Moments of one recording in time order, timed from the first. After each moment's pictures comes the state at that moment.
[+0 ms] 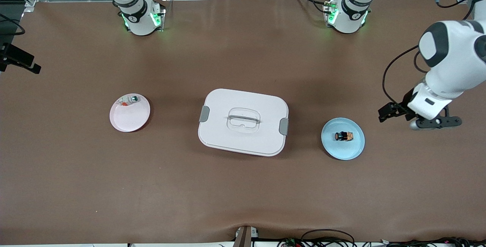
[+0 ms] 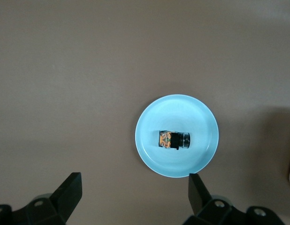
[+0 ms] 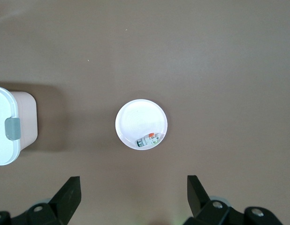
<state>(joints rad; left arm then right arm) -0.16 0.09 0.14 -1.95 -0.06 2.18 -0.07 -0.03 0.08 -0.05 -1.32 0.05 1.37 0.04</state>
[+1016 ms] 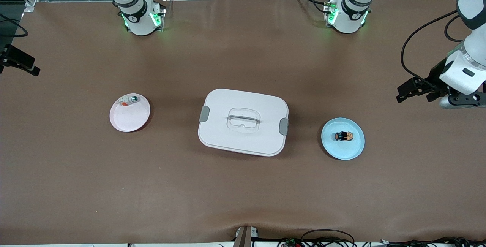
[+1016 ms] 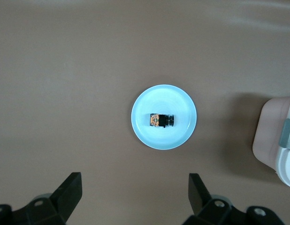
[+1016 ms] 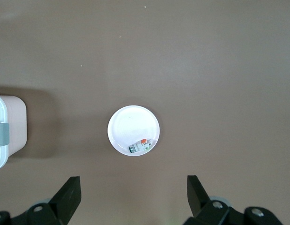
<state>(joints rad) -0.17 0.02 0.12 -1.75 -0.06 1.86 -0.07 -0.03 0.08 -0.02 -1.32 0.00 1.40 0.04</state>
